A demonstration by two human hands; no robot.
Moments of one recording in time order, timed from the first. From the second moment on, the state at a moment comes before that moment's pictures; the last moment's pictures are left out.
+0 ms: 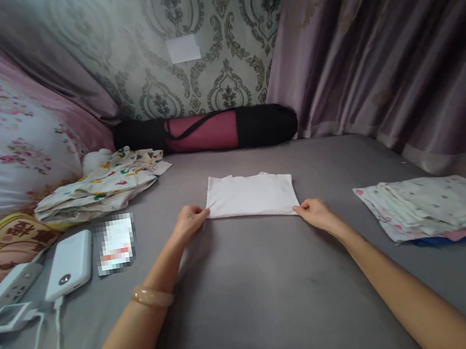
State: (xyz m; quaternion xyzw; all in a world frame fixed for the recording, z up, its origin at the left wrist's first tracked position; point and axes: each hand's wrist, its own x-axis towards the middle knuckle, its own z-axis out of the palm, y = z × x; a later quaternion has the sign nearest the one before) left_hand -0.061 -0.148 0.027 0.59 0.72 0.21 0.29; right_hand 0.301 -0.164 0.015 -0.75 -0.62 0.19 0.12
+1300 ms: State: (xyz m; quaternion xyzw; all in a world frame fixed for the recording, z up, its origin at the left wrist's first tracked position) left_hand 0.037 -0.085 -0.004 0.76 0.65 0.10 0.02; right_hand 0.221 -0.100 -0.005 -0.61 -0.78 0.00 0.15
